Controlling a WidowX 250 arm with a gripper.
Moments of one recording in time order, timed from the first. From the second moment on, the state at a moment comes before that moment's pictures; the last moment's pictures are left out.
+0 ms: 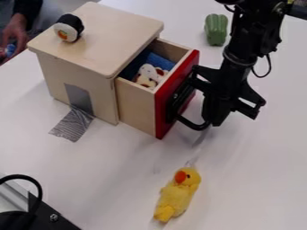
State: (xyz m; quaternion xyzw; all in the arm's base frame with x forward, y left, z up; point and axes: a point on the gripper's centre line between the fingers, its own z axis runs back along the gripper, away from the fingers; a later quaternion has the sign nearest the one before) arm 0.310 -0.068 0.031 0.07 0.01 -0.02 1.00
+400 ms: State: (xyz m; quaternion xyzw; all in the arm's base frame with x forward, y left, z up) arm 0.311 -0.075 0.031 0.07 0.01 -0.02 1.00
